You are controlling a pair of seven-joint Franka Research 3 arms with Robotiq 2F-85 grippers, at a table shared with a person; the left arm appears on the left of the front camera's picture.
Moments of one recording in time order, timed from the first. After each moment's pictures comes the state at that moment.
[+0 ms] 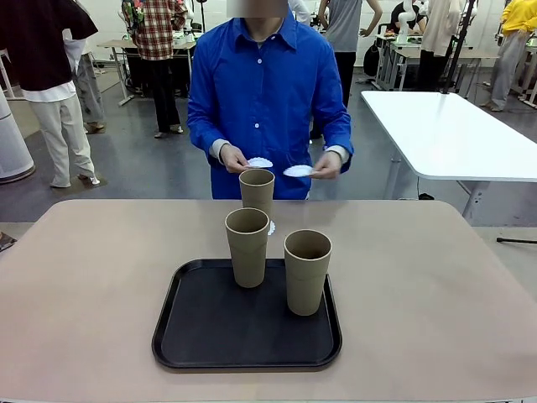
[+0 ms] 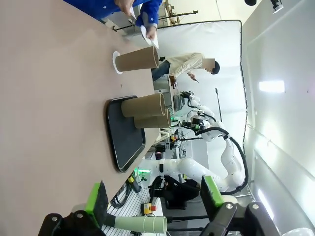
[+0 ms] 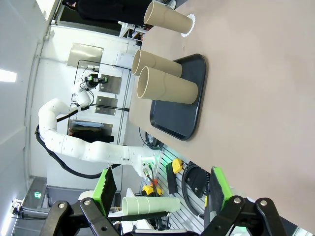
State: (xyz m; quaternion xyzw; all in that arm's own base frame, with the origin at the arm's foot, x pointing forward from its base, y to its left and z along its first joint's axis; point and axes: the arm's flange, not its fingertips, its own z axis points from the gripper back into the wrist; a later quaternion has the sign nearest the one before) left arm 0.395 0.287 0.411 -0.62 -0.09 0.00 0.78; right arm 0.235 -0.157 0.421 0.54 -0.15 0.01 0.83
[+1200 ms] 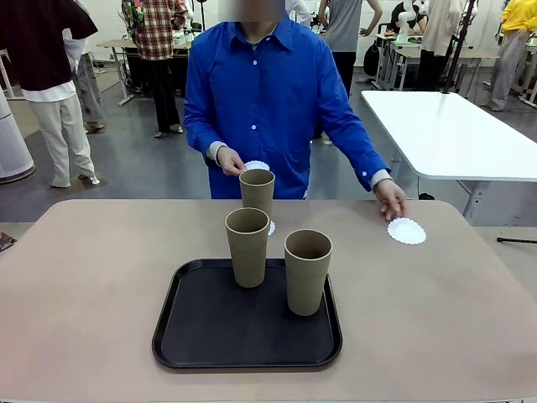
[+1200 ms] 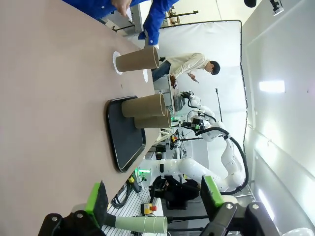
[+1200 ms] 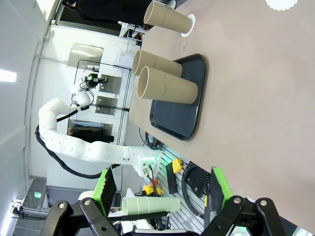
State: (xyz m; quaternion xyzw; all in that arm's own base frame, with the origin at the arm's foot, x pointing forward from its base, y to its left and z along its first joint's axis) left arm 0.395 0.287 0.412 -0.61 -0.09 0.00 0.78; right arm 0.235 -0.157 0.421 0.54 -0.15 0.01 0.83
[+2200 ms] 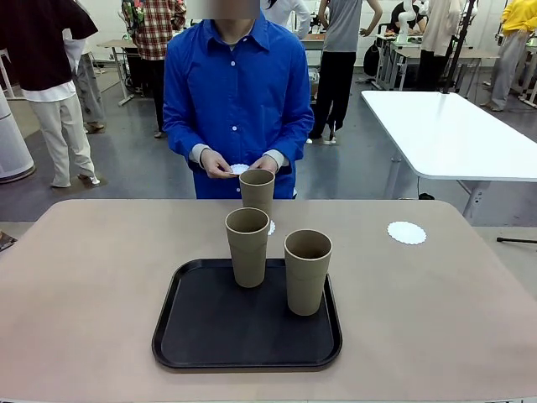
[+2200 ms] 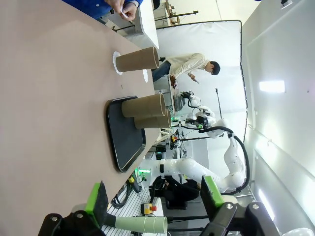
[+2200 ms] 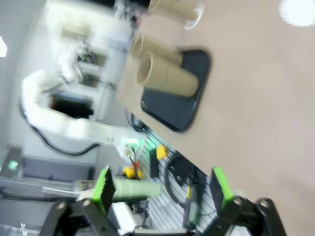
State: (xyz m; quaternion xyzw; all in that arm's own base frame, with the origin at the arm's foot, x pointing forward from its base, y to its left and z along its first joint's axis) left arm 0.395 0.288 0.412 -0.61 -0.09 0.00 0.78; right arm 0.267 -0.135 0.467 0.49 -0.14 0.13 0.85
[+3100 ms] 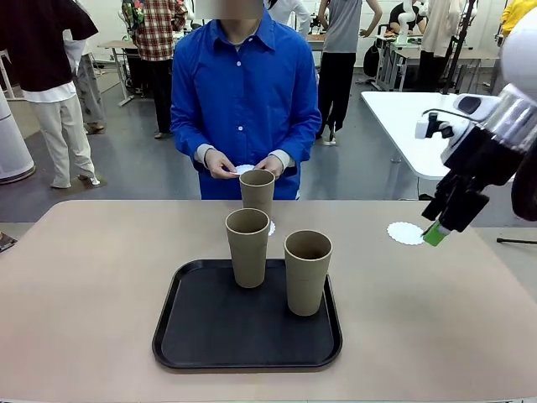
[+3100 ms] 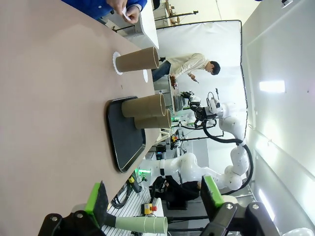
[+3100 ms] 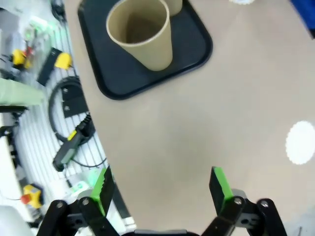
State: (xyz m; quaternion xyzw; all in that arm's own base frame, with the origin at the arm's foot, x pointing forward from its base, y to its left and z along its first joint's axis) left arm 0.396 0.287 0.413 -0.61 -0.09 0.00 0.78; right arm 0.351 0.070 0.497 0.15 -0.11 0.55 0.82
